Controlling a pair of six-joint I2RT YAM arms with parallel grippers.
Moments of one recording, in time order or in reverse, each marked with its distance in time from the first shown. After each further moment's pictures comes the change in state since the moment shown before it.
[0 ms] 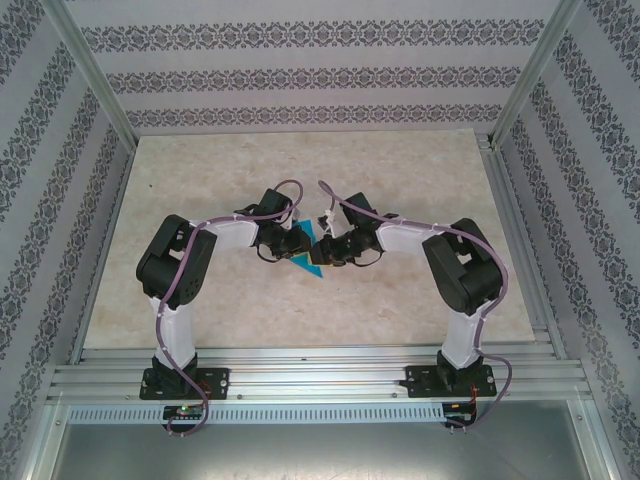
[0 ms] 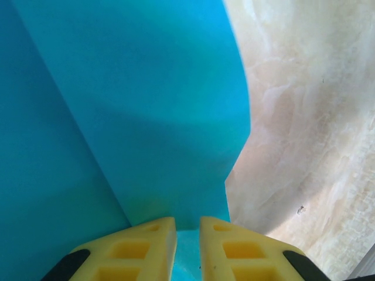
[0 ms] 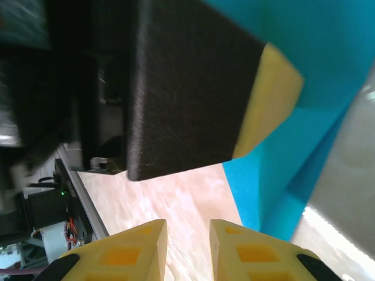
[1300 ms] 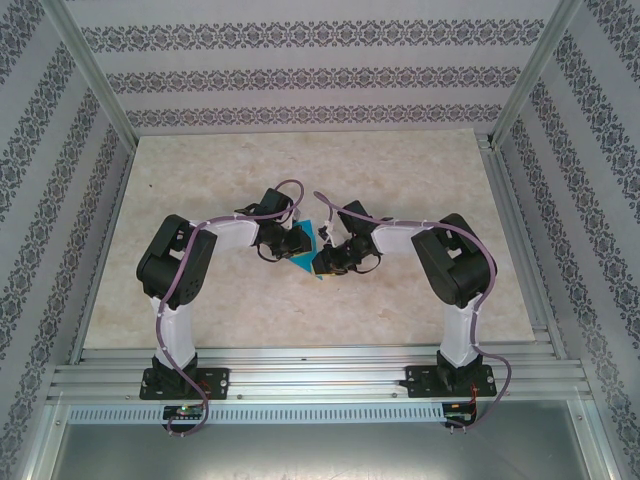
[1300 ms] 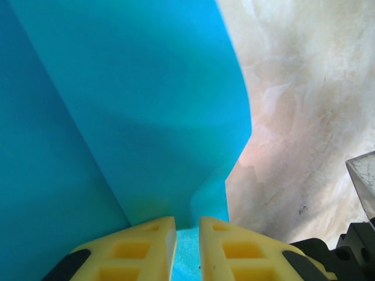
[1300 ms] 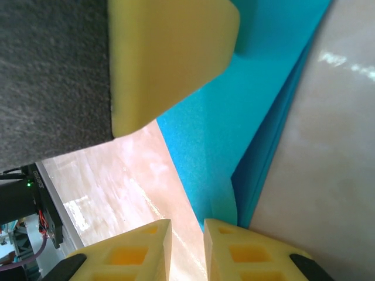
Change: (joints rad) left arm -0.002 0.000 0.011 -0.021 -0.009 0.013; right arm 0.003 0.064 -0.016 -0.040 0.026 -0.063
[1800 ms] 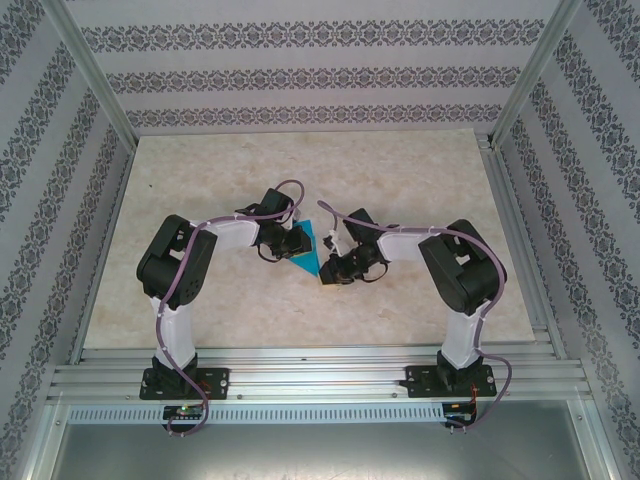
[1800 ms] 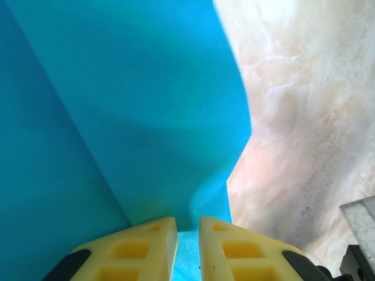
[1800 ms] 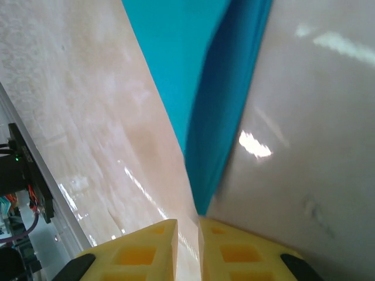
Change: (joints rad) left arm -0.004 0.000 0.000 -0.003 -0.011 0.002; right arm 0.001 -0.082 -0.100 -0.051 0.005 -0.038
